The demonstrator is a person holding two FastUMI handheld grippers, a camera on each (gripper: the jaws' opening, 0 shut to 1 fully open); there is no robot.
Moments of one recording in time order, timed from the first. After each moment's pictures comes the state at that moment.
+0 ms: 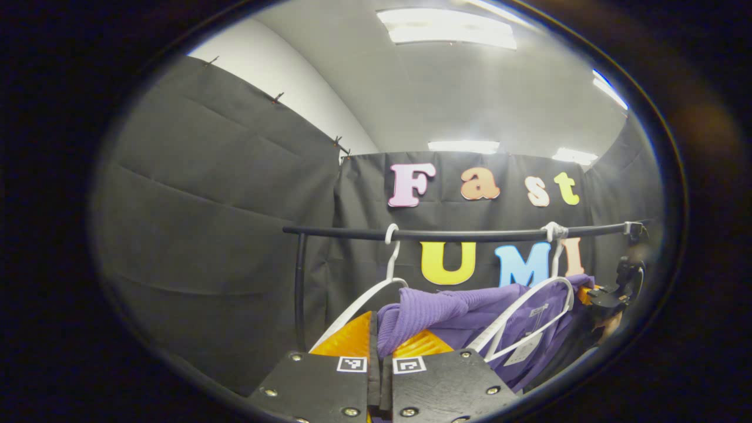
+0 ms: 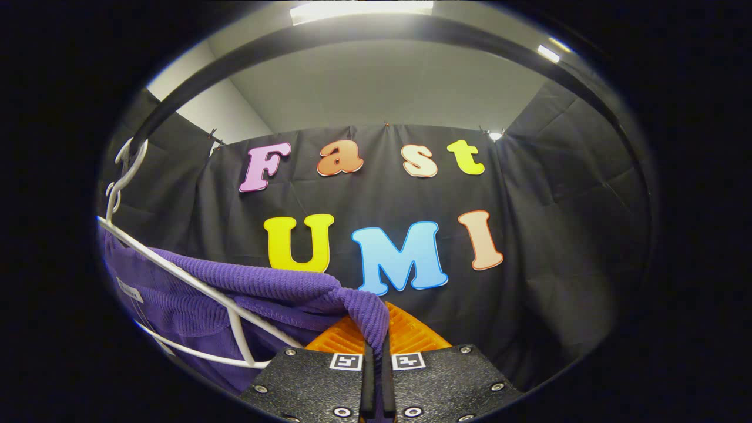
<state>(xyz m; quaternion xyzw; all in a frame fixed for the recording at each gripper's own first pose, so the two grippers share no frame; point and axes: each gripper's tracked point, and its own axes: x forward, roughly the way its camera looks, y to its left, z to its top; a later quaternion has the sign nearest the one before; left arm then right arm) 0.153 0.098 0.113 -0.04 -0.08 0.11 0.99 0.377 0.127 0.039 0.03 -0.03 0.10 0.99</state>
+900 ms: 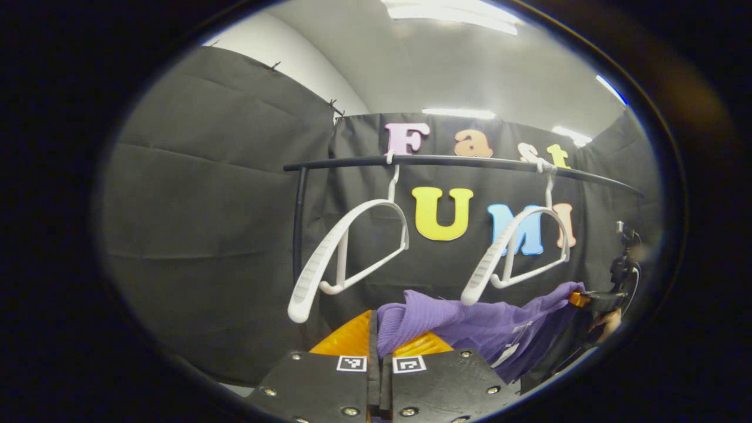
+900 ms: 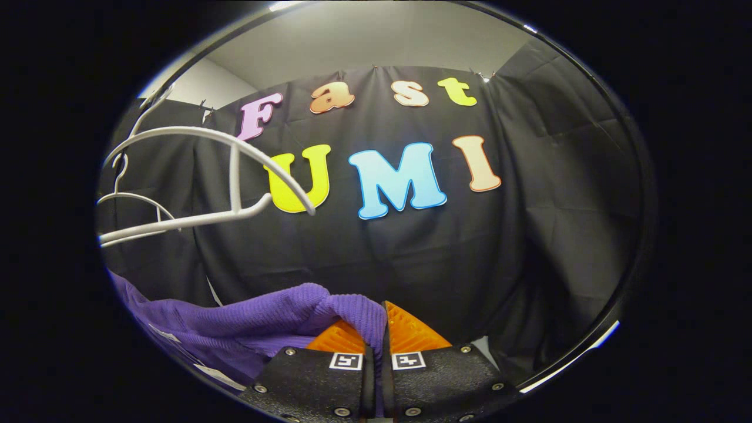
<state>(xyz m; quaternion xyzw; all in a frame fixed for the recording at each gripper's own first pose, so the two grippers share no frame) 0.124 0.092 0.015 -0.04 0.00 0.09 1.00 0.306 0.112 -0.085 0.05 0.12 0.11 0.99</state>
